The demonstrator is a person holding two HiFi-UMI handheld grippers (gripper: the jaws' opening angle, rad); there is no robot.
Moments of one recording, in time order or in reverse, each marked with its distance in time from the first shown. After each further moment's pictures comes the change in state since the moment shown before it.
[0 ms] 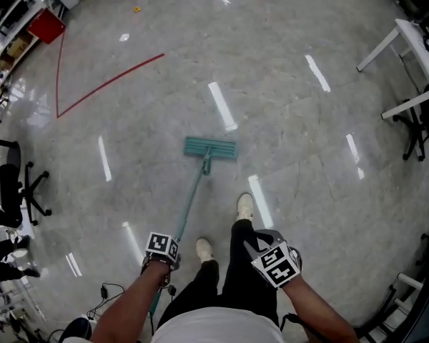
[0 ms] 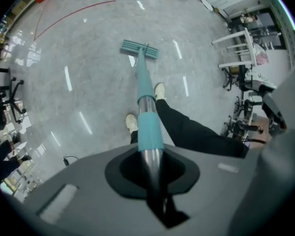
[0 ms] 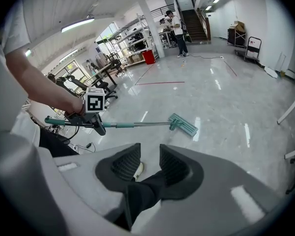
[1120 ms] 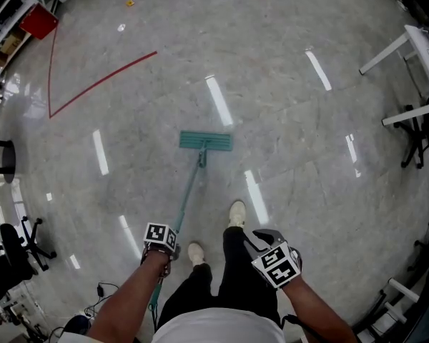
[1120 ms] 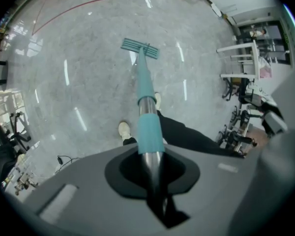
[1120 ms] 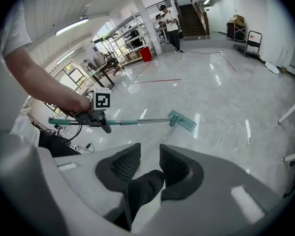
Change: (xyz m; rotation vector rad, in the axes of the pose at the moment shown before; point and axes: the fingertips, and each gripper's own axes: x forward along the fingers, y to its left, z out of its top) left arm -0.008 -0.030 0.085 -0.077 0.013 -0.053; right arm -0.005 -0.067 0.026 0.027 0.044 0.021
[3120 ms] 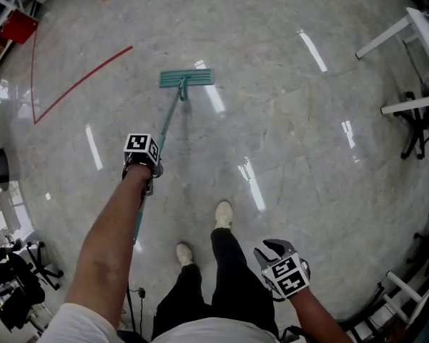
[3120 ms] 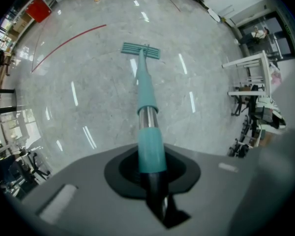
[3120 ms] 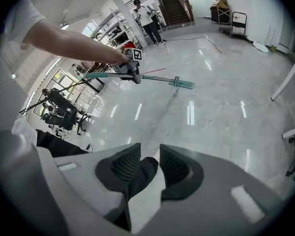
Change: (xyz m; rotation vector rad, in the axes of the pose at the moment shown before) left arm -0.097 -0.056 0.312 0.030 -0.126 0.130; right arm -0.029 -0.083 -0.066 0.157 0.070 -0.008
